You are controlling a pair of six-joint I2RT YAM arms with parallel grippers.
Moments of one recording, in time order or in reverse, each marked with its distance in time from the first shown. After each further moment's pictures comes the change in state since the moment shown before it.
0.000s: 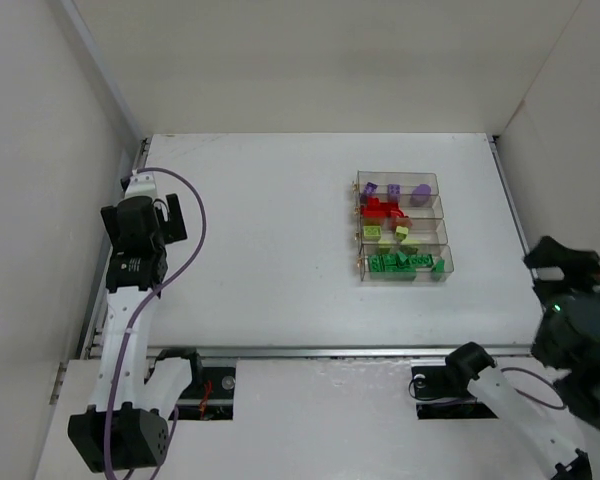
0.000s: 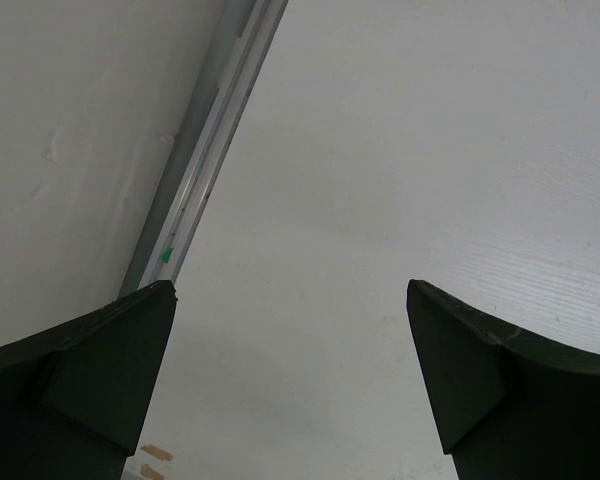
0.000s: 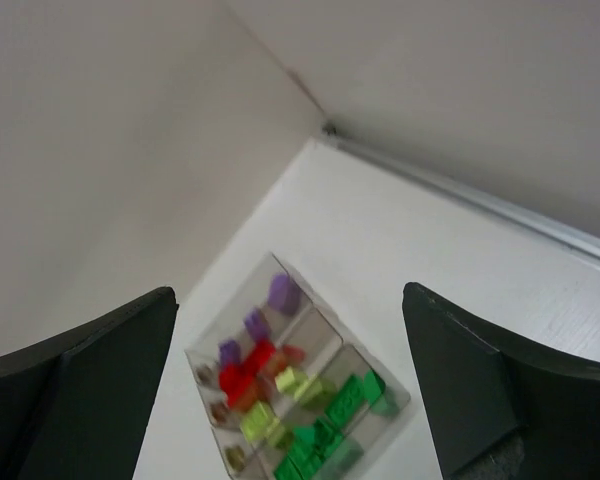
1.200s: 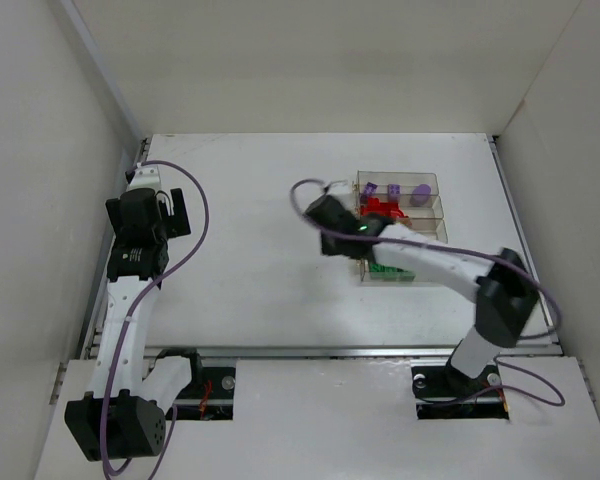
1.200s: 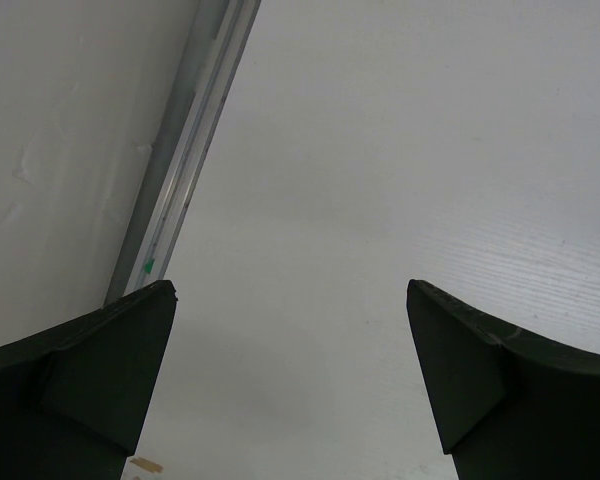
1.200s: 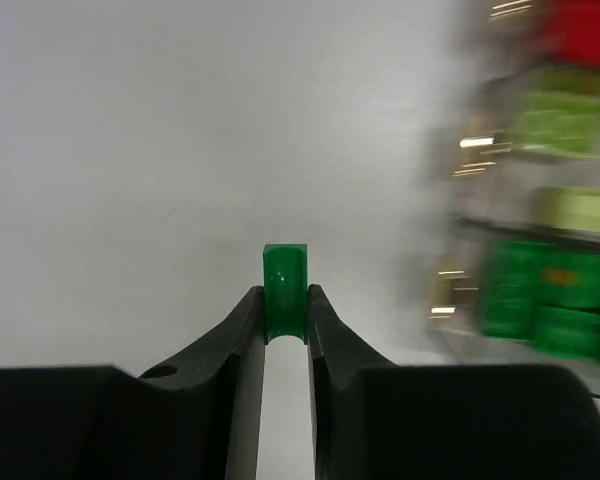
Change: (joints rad) left arm -0.021 0.060 0.043 -0.005 0.025 -0.006; right arm 0.442 1.386 0.312 0.249 -0.651 -0.170
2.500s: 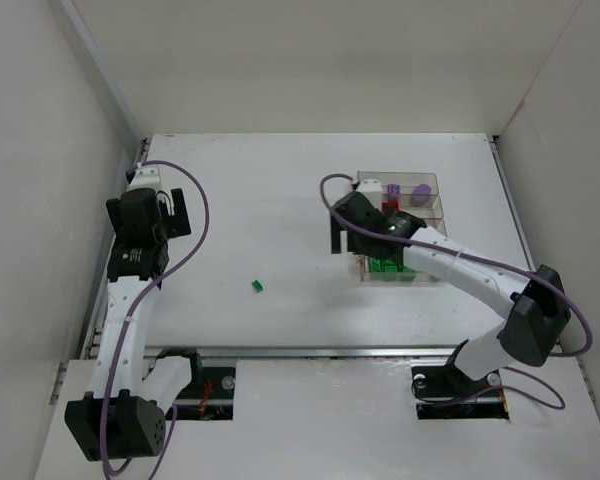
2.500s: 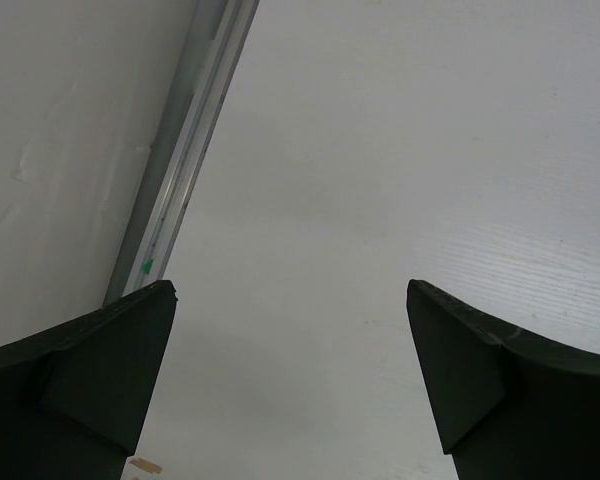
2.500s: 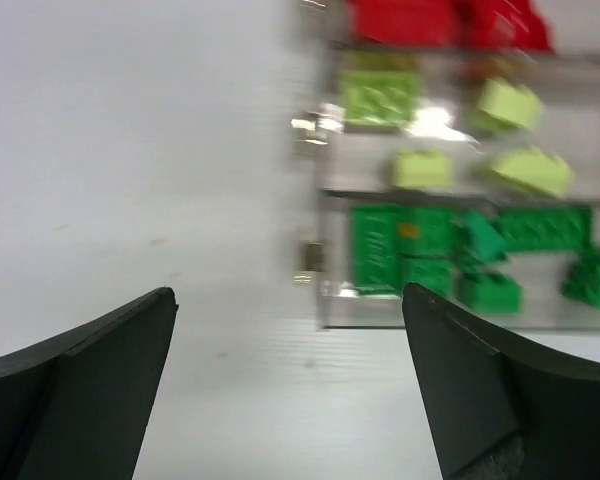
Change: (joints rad) left arm -0.002 0.000 0.000 0.000 0.002 0.000; right arm -0.173 -0.256 -0.153 -0.134 0.100 0.042
